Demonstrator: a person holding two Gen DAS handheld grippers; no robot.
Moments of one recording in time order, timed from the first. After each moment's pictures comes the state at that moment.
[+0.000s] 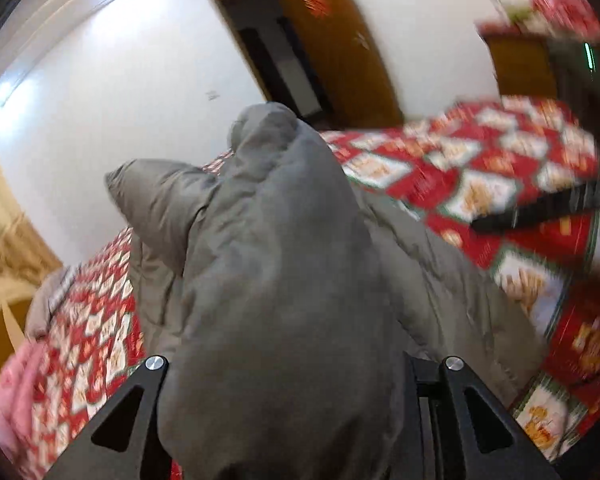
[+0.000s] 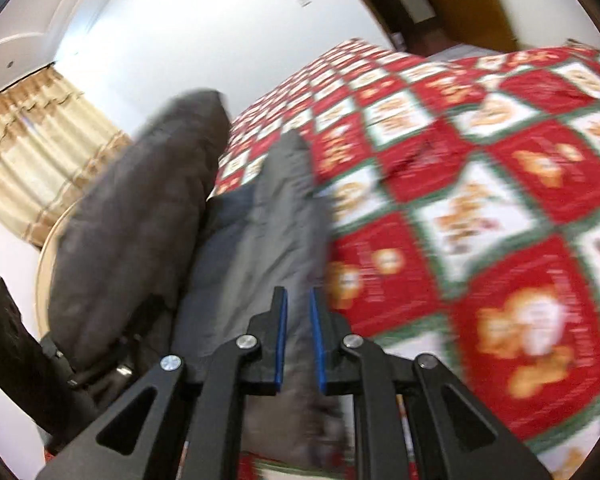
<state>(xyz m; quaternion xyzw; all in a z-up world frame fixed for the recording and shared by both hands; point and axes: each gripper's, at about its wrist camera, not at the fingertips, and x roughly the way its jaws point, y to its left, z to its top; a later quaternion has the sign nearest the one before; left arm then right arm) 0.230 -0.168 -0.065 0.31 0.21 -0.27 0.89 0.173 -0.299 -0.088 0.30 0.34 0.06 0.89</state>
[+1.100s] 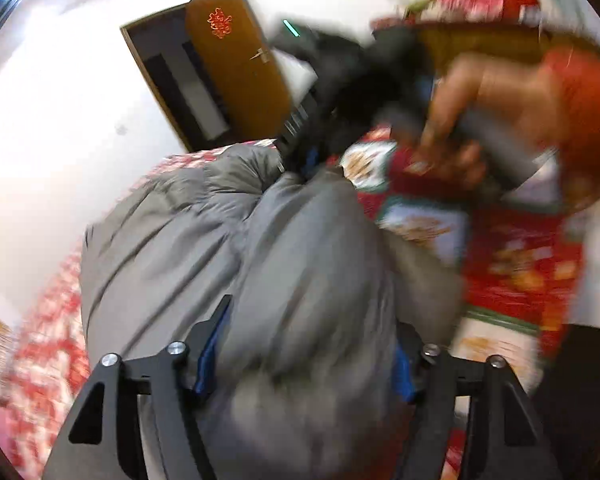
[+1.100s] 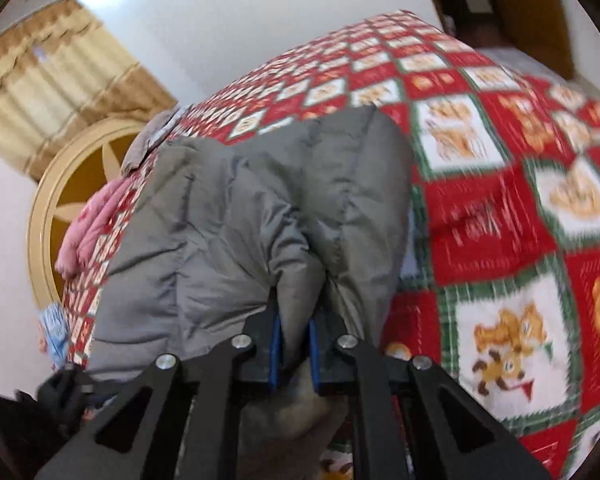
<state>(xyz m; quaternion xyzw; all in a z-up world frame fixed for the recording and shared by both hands) 0.181 -0.108 -0.067 0.29 0.21 -0.46 0.81 0.283 -0.303 -0.106 0.23 0.41 0.13 0.87</state>
